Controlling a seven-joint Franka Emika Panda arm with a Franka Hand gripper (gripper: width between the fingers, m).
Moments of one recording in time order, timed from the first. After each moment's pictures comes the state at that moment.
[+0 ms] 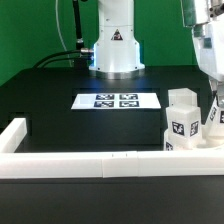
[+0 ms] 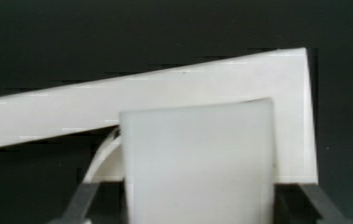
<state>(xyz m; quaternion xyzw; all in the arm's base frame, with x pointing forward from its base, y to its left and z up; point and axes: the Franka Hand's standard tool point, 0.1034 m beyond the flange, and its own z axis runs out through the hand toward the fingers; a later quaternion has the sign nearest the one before) 0.615 0.122 0.083 -0.64 0.76 -0.01 0.11</state>
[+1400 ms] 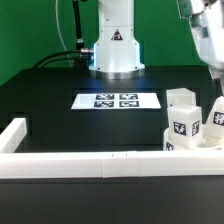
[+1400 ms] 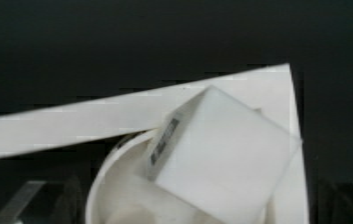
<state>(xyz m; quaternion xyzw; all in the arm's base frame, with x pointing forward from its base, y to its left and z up) 0.613 0.129 0.106 -0.71 0.69 0.02 0.14</state>
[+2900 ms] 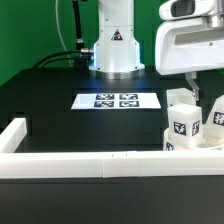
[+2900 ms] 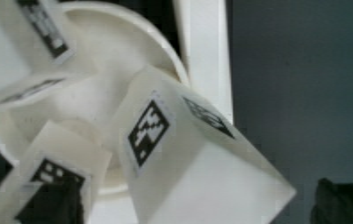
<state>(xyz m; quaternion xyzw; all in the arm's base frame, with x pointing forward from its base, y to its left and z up) 0.619 0.130 0.089 -0.99 -0.13 -0.03 0.02</state>
